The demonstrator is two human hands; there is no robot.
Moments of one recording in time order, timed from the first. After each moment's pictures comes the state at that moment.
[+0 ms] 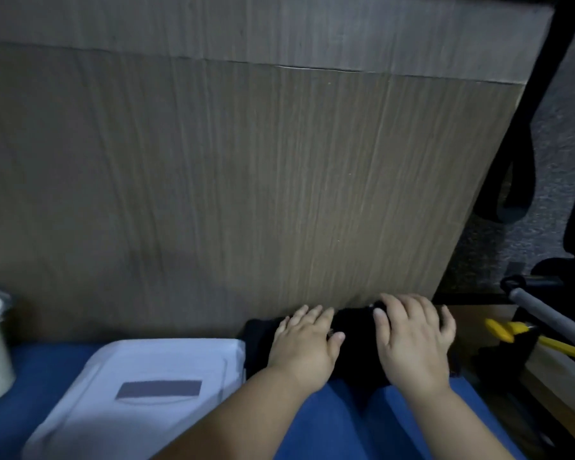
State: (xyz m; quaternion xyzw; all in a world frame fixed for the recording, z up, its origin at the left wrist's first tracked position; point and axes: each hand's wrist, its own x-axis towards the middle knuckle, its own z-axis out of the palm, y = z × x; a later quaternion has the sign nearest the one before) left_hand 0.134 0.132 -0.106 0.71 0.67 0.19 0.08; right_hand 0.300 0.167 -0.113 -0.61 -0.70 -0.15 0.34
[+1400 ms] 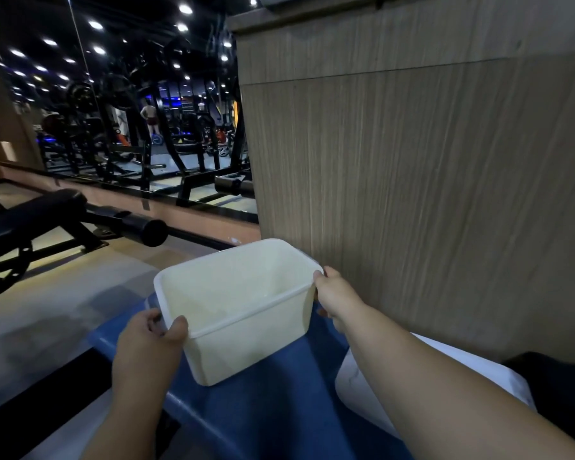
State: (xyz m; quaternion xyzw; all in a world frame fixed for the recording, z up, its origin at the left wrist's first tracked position) left_hand -0.260 -0.227 -0.093 0.06 0.86 0.50 -0.06; right_hand -0.170 0.020 -0.072 -0.36 -0.70 0.60 0.17
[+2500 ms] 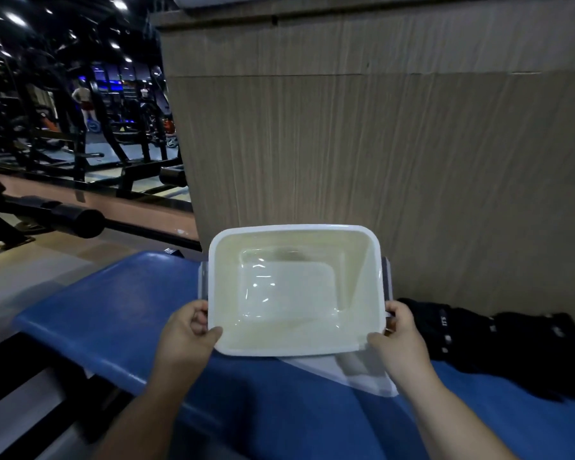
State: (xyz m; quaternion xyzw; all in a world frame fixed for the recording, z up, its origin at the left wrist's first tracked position) left_hand -0.128 -0.163 -0.118 0.29 0.78 0.56 0.04; right_hand 0.102 0.031 -0.116 -0.45 -0.69 0.46 0.34
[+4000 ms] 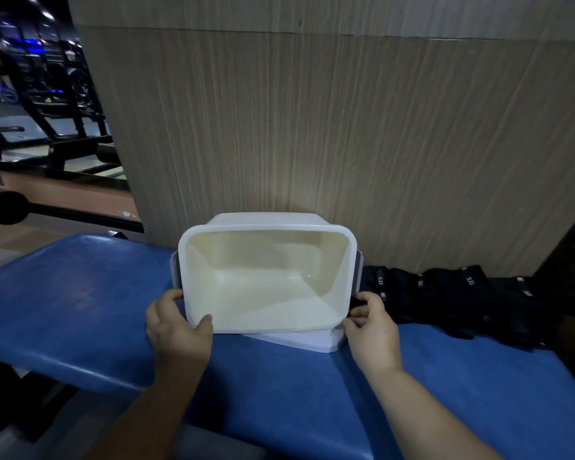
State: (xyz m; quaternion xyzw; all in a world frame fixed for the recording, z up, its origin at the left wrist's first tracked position) left_hand -0.074 -0.108 -0.176 0.25 0.79 0.55 -0.08; right_hand 0.155 0.041 -0.159 -0.50 -0.70 0.36 0.37
